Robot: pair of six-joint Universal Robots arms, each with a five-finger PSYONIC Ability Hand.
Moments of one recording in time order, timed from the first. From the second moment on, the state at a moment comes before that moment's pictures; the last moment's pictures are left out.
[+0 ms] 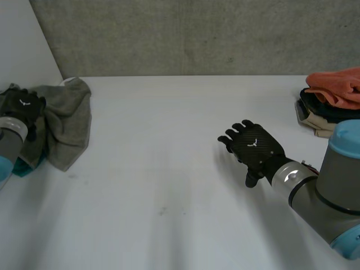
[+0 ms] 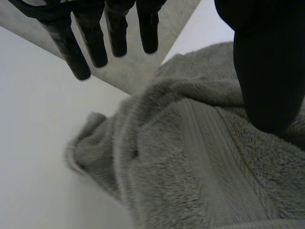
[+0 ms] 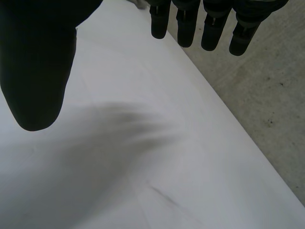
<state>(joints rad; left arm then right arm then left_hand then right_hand) 4.78 -2.19 -1.34 3.40 -1.48 3.95 1.95 -1.22 1.73 -0.20 1.26 2.52 0.26 0.25 0.26 0.26 0.09 0.22 0.21 0.21 0.21 0.04</state>
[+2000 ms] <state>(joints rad) 4.00 -2.09 -1.22 3.41 -1.52 3.28 1.74 -1.37 1.76 -0.28 1.36 2.72 1.09 1.18 1.18 1.19 0.94 0.22 0.21 0.21 0.21 0.04</state>
